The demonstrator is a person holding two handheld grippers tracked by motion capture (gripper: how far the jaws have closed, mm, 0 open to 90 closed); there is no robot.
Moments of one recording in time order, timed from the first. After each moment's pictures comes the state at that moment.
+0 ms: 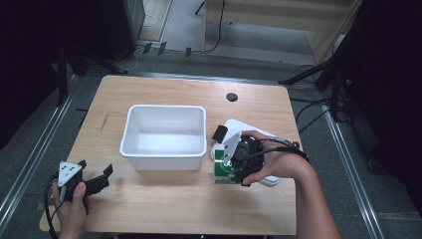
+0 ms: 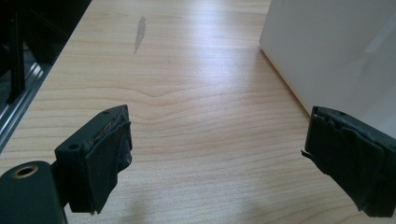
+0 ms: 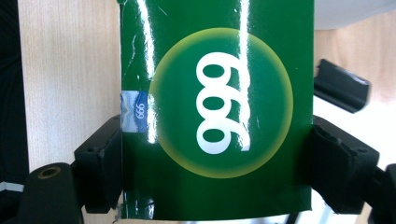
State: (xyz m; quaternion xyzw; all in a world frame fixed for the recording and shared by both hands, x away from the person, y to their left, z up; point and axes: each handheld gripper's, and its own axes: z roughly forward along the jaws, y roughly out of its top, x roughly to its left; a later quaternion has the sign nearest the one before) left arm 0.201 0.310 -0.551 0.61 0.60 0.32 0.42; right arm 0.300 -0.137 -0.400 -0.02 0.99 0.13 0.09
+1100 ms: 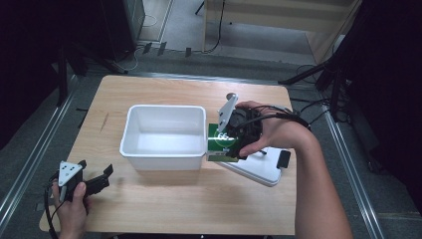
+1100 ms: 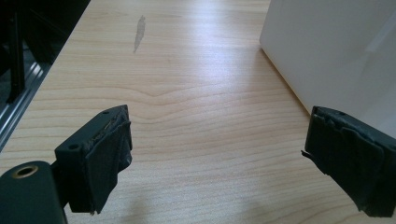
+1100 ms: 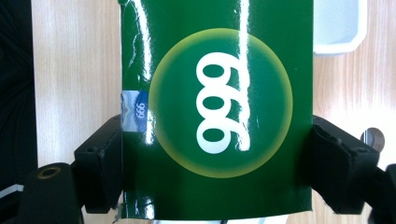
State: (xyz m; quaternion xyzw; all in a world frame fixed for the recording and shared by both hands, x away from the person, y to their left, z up) left arm 0.201 0.310 -0.551 0.61 0.60 0.32 0.41; right arm 0.332 -0.112 -0.329 -0.02 0.99 0.15 0.08
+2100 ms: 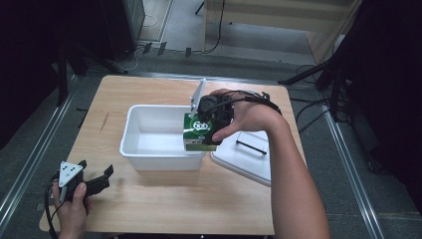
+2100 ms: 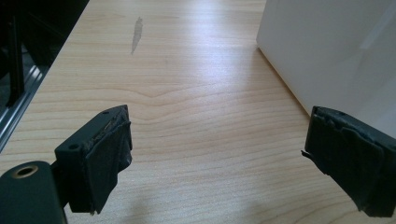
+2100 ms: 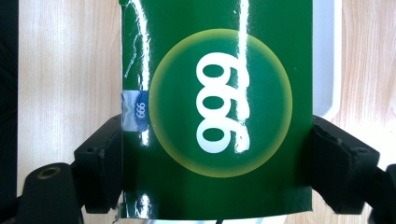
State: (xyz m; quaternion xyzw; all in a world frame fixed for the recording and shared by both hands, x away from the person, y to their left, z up) left arm 0.200 0.309 -0.551 0.61 0.59 0.32 0.41; right arm 0.361 -0.051 -0.327 -0.04 0.99 0.14 0.07
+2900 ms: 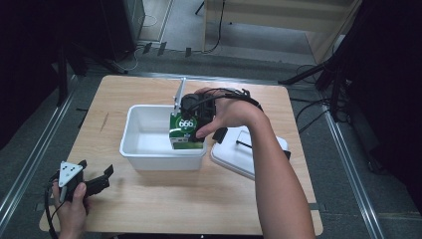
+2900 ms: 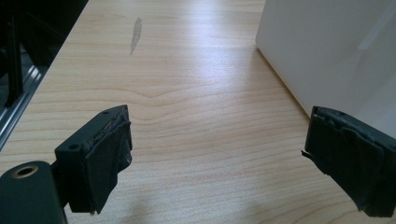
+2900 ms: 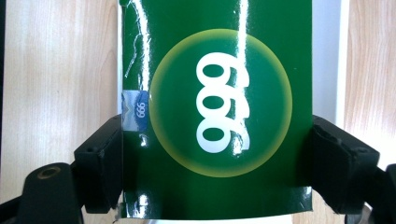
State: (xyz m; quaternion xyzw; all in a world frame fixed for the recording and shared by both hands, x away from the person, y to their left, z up) left arm 0.201 0.309 -0.551 0.61 0.59 0.32 0.42; right arm 0.374 -0.013 -0.341 -0.05 0.99 0.14 0.06
